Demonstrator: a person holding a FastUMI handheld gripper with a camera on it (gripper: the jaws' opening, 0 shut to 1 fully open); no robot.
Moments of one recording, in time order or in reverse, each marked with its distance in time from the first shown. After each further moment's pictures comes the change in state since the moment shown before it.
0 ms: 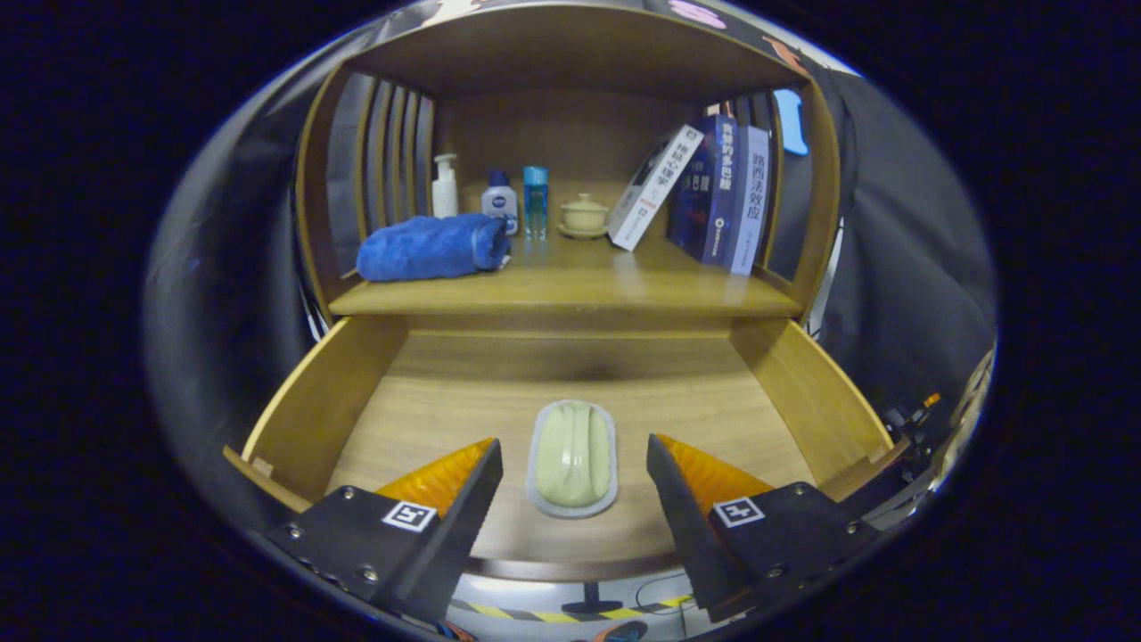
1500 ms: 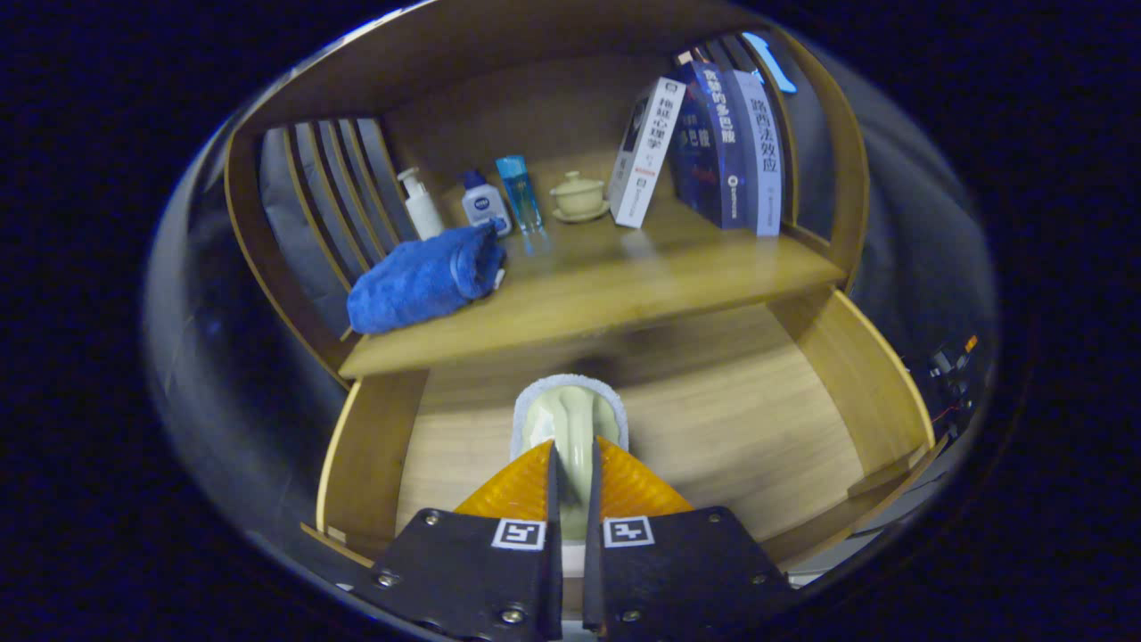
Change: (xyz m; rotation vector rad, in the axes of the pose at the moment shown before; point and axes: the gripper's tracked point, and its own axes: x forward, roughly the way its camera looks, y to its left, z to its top) arm 0.009 0.006 0.055 0.202 0.067 0.128
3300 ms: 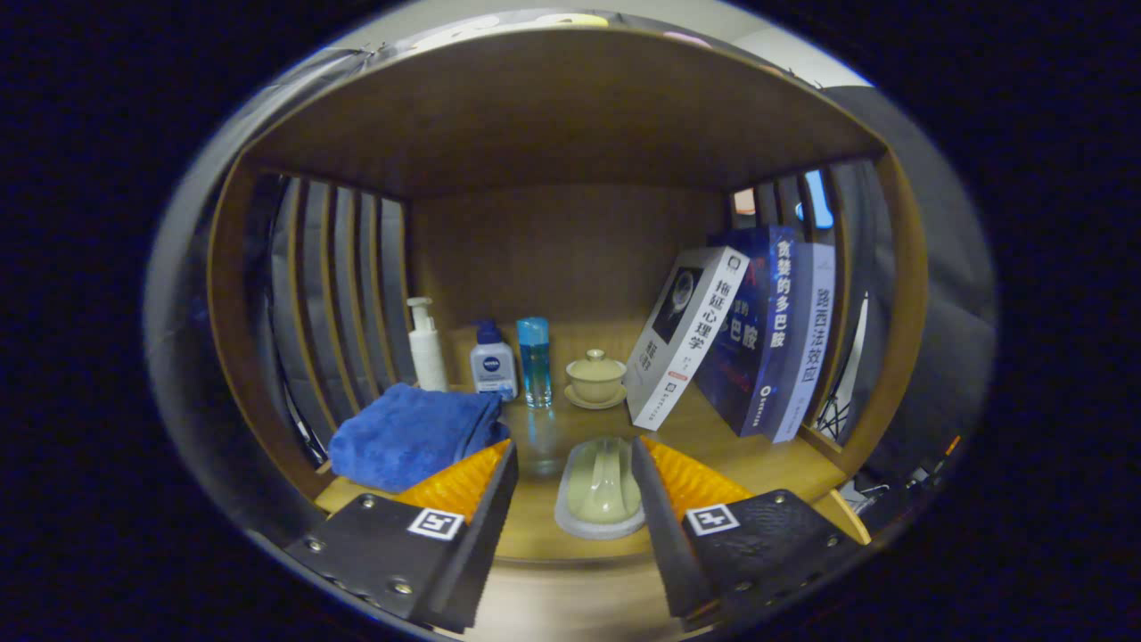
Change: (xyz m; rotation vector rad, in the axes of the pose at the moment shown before) arm 0.019 0.041 0.148 -0.143 -0.438 -0.023
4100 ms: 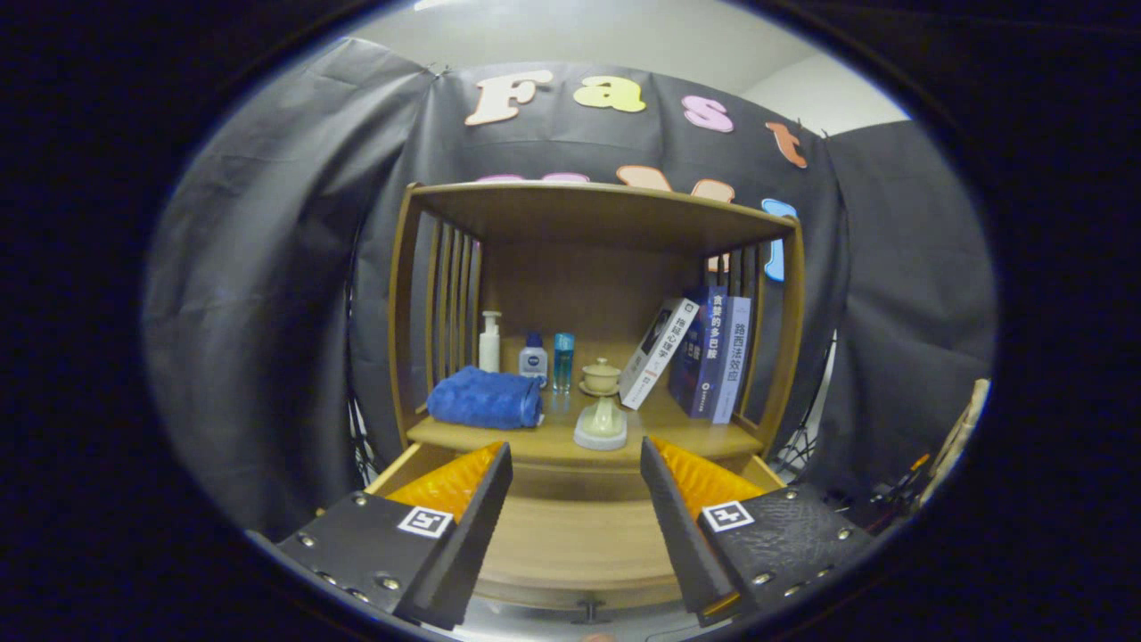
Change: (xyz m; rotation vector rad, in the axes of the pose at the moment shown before) arm -0.208 0.002 -0.034 -0.120 -0.134 0.025
